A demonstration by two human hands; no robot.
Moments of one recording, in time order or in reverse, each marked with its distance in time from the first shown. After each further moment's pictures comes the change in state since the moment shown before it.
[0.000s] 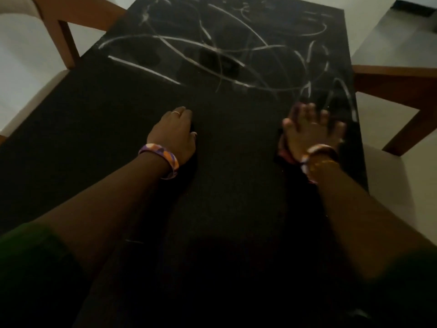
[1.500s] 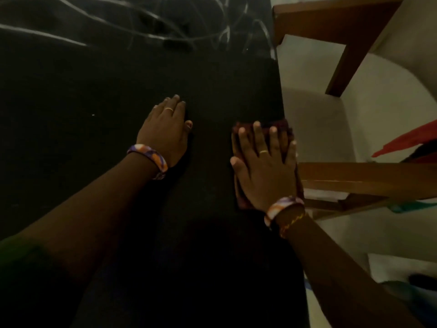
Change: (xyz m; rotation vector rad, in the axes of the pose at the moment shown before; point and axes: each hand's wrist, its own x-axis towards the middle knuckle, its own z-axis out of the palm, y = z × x) left_hand -0.062 0.114 0.060 0.112 -0.120 0.231; right_hand -0.181 0.093 0.019 0.019 -0.007 -0.178
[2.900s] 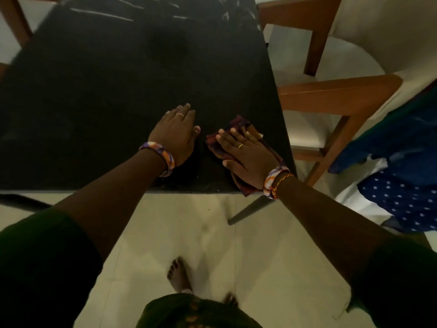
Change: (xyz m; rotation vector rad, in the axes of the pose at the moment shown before) left_hand -0.262 0.002 0.006 0.043 -0.005 0.127; right_hand -0.211 -0.056 0.023 -0.059 -0.034 -0.444
